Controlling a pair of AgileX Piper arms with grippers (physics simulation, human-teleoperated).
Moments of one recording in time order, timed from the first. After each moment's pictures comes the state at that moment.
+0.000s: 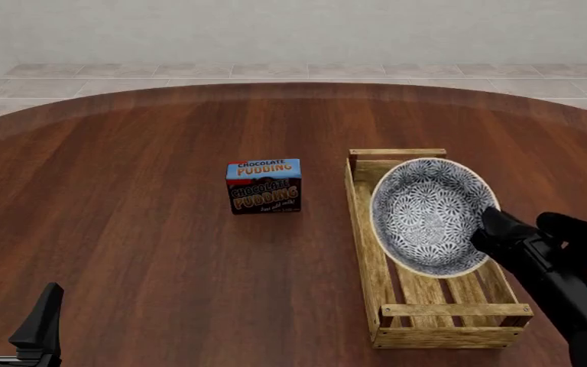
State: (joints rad) left arm 0.00 0.00 0.00 0.00 0.00; right arm 0.05 1.06 -0.28 -0.50 0.35
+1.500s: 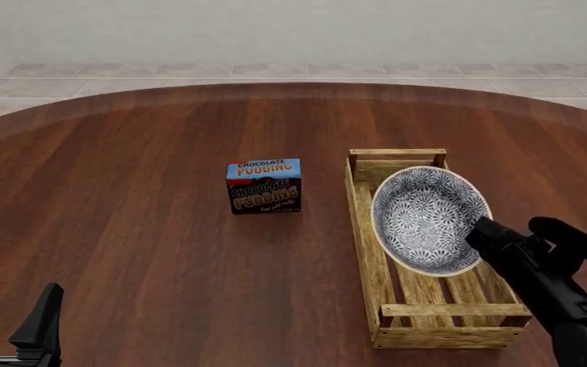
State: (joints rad) left arm 0.00 0.00 0.00 0.00 0.00; right arm 0.03 1.22 -0.27 -0.59 0.48
